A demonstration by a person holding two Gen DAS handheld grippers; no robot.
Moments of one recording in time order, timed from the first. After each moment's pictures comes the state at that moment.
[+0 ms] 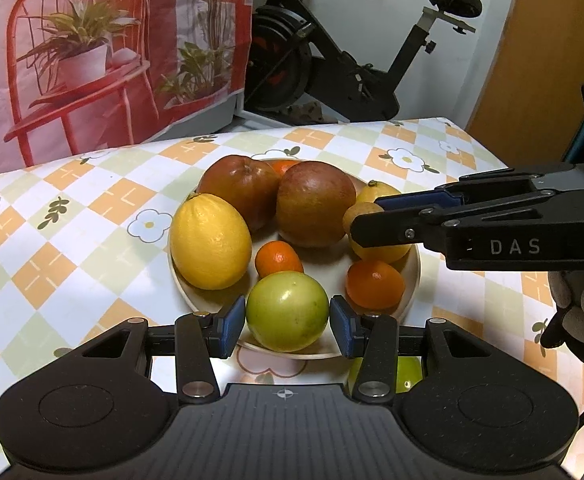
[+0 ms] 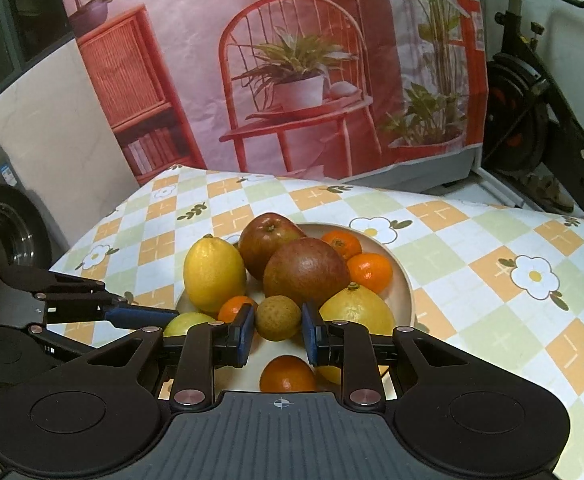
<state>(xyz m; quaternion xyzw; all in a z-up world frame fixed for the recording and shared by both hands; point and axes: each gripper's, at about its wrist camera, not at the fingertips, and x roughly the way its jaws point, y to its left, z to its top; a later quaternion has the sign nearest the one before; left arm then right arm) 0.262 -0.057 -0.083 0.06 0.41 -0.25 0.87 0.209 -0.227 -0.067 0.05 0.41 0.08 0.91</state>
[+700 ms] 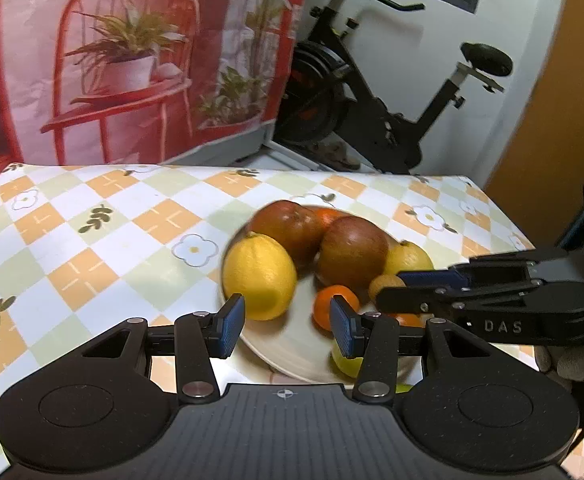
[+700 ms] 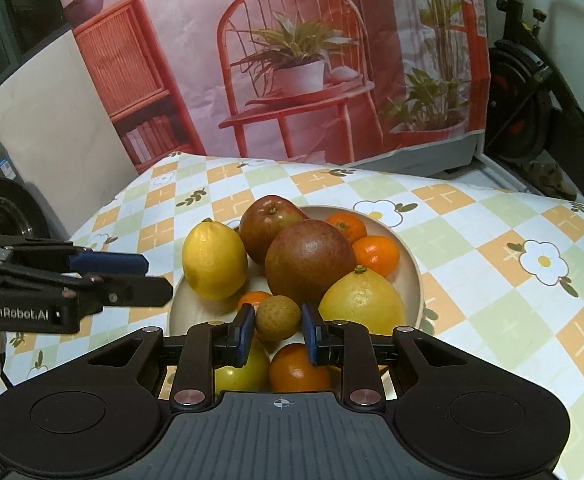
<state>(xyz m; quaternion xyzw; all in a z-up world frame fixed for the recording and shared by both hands) 0.265 -0.026 -0.061 -0.01 0.38 -0.21 0.90 0.214 -0.224 -0.076 0.06 0.43 0.08 0.90</state>
